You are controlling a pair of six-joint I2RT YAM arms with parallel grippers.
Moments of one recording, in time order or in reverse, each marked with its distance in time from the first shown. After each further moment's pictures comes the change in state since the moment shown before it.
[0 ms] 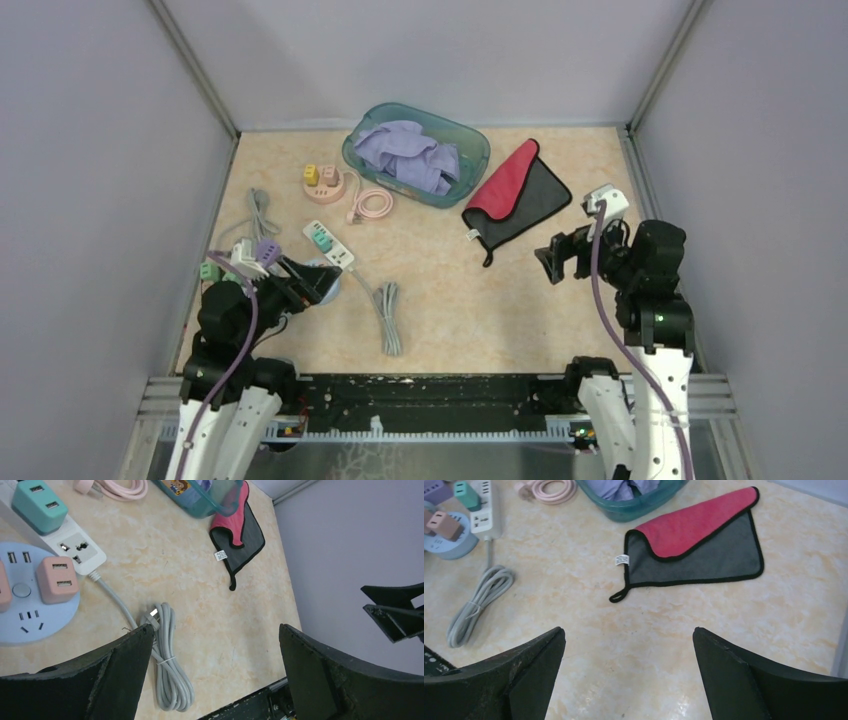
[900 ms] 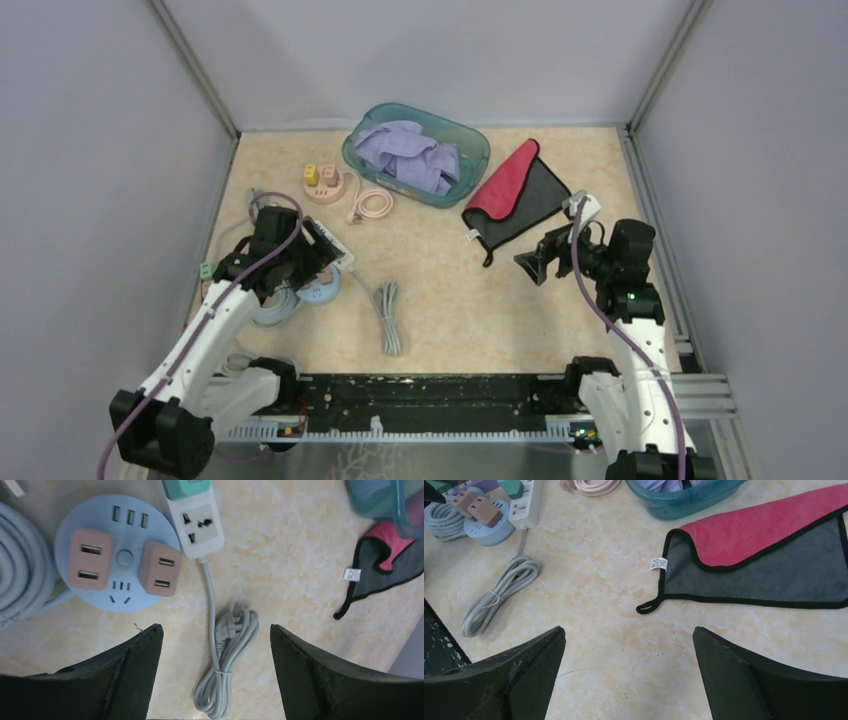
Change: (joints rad) left arm -0.024 0.709 0.245 -0.196 -0.291 -0.100; right arm 0.000 0.077 -0.317 0.401 -0.274 0.044
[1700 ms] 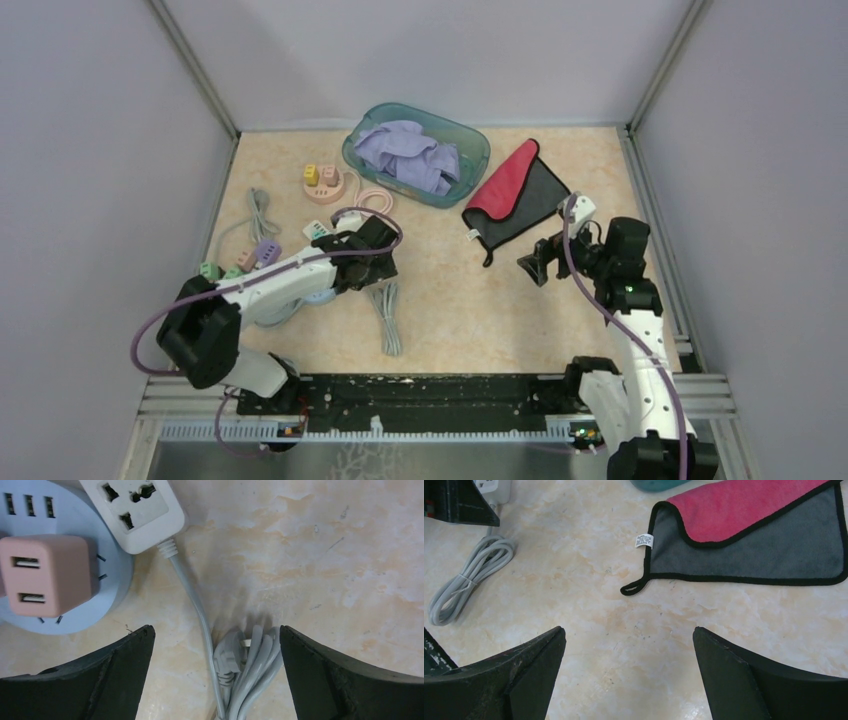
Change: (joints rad) left arm -0.487 0.470 0.118 0.056 -0.432 -0.113; right arm 0.000 0.060 0.000 -0.048 0.067 -0.087
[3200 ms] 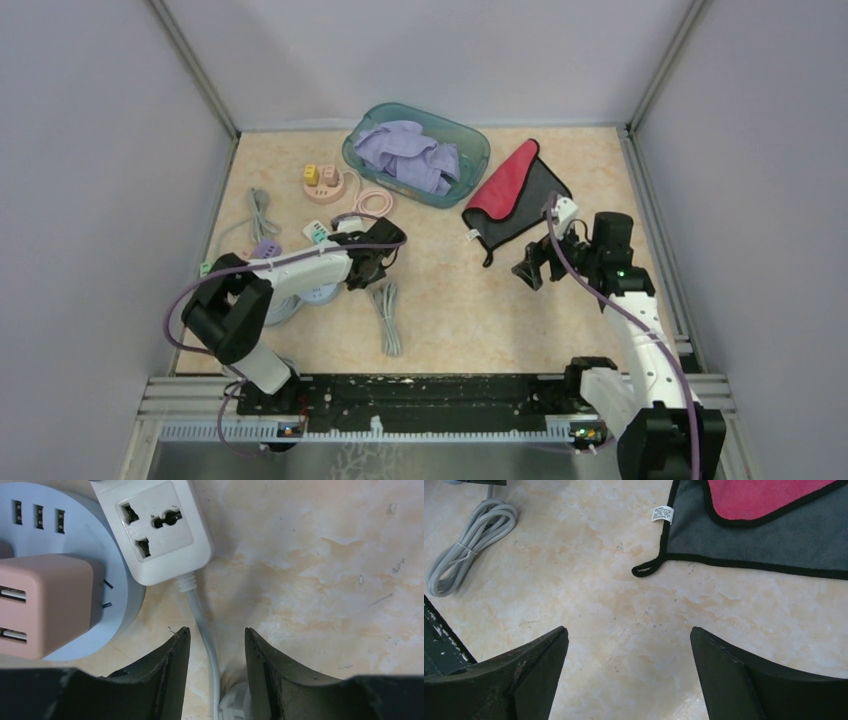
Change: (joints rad) left arm 0.023 0.185 0.014 0.052 -0.096 -0.089; right arm 0.061 0.126 0.023 -0.067 0.011 -0.088
